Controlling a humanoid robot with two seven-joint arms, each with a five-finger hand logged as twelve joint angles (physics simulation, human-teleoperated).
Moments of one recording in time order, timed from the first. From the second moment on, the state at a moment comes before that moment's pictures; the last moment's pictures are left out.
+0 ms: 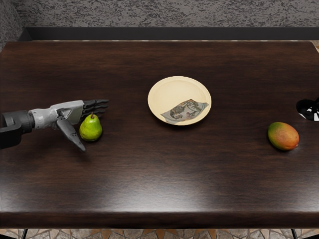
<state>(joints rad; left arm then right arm) -1.00 0.60 0.13 -0.79 0.44 -0.61 -0.51 -0.04 0.00 -0.07 0.17 0.03 -0.14 -0.03</state>
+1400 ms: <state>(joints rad) -0.96 0.60 0.10 -0.81 0.45 -0.61 -0.52 -0.04 0.00 -0.07 0.17 0.03 -0.14 -0.03</state>
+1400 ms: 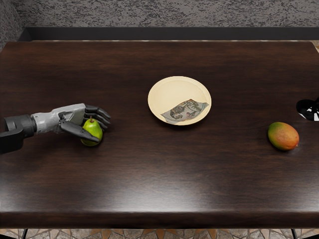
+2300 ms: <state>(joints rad) -0.95 0.60 0.09 -0.82 0.47 -0.62 -0.52 -0.04 0.00 -0.07 0.17 0.03 -0.14 -0.03</state>
